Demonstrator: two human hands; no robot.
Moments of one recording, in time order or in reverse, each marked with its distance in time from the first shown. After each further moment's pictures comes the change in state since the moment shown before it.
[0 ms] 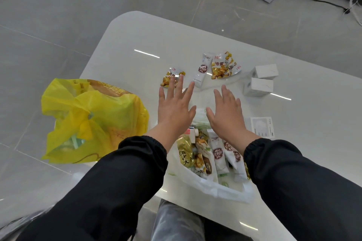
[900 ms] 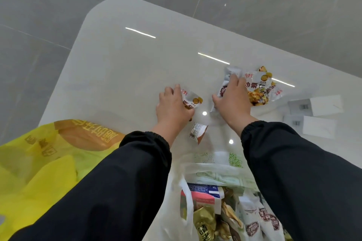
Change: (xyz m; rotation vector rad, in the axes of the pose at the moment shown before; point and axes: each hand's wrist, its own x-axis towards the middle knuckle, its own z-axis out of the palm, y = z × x) left_hand 0.191 -0.084 0.087 -0.440 -0.171 -0.300; right_hand 0.235 -0.018 0.054 0.195 0.070 0.276
